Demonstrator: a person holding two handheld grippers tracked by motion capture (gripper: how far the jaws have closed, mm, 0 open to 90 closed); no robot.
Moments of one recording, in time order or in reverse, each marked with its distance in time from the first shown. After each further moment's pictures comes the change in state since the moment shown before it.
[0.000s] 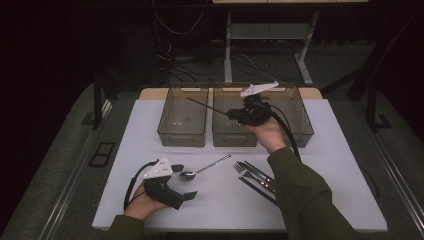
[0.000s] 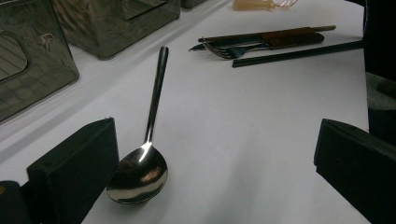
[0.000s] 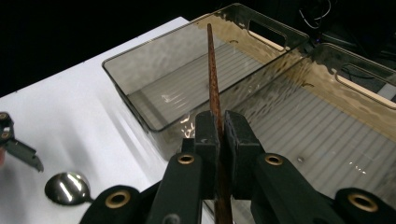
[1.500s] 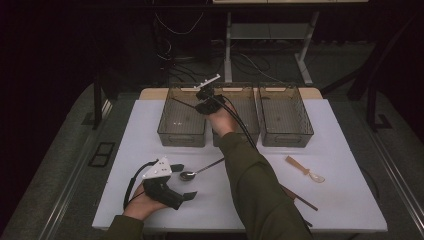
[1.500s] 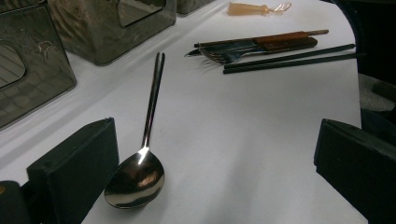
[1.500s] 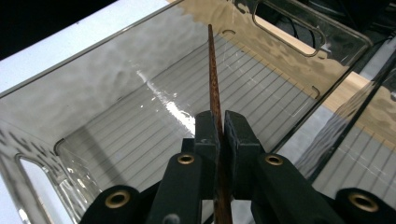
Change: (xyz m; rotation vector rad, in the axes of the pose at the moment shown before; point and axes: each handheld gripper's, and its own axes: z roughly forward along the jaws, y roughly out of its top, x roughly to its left) left arm -0.001 0.001 -0.002 -0.015 -0.012 0.013; right arm 0.014 0.047 0.144 0.154 -0.127 0.007
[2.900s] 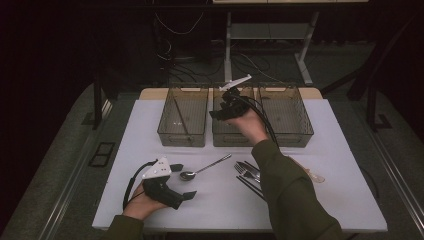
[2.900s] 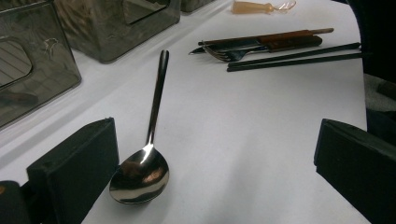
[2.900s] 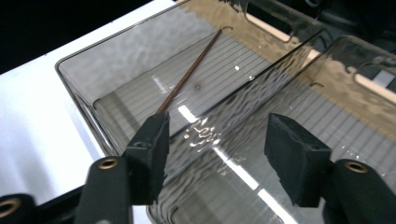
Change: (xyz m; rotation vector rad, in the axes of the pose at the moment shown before) left arm 0.001 -0.001 0.000 0.002 0.015 -0.003; right arm -0.031 -0.037 -0.075 -0.058 0.086 -0.010
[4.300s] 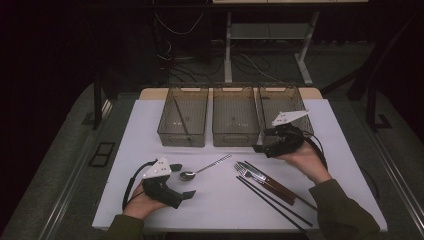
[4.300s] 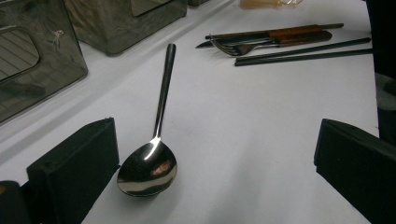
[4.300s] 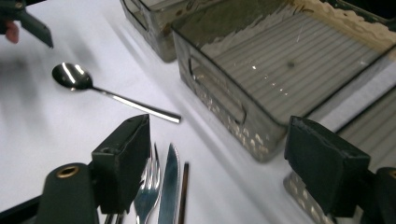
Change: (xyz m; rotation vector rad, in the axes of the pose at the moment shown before) left arm 0.003 -0.003 0.001 0.012 0.017 -0.012; right arm -0.021 -0.124 -0.104 -0.013 0.077 -0.053
